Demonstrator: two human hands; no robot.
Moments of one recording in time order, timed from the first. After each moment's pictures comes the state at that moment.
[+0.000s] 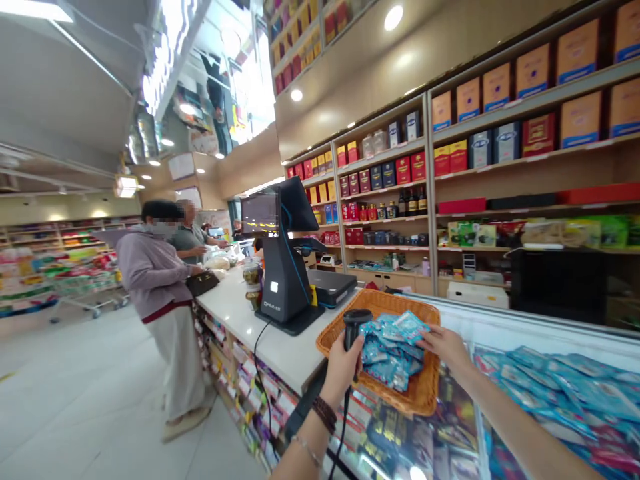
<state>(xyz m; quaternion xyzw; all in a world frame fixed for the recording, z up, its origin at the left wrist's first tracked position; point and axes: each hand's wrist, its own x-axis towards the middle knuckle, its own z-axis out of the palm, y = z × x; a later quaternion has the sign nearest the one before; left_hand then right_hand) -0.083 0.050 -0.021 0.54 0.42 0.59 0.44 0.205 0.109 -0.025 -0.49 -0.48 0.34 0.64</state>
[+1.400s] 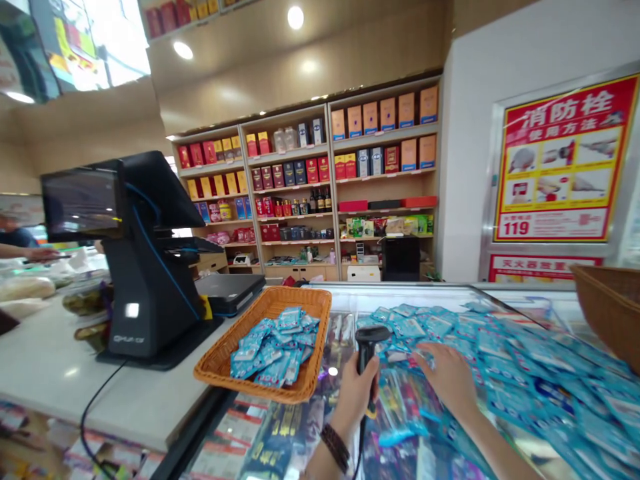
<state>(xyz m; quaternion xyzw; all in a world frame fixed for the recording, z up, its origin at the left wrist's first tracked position) 0.164 -0.009 -0.074 0.57 0.25 0.43 0.66 0.426 -0.072 -0.121 -0.78 -0.51 -0.15 0.35</state>
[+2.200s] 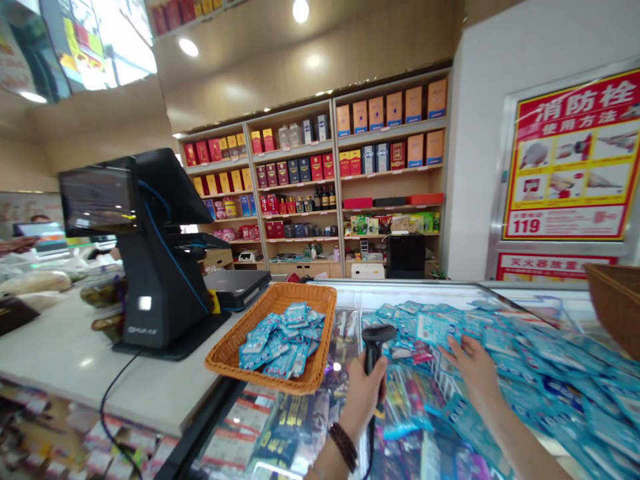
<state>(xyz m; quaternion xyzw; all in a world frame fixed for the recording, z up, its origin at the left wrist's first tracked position) 0.167 -0.015 -0.094 0.57 0.25 0.43 0.65 0.430 -0.075 -0.105 -0.58 -0.23 0.12 0.78</state>
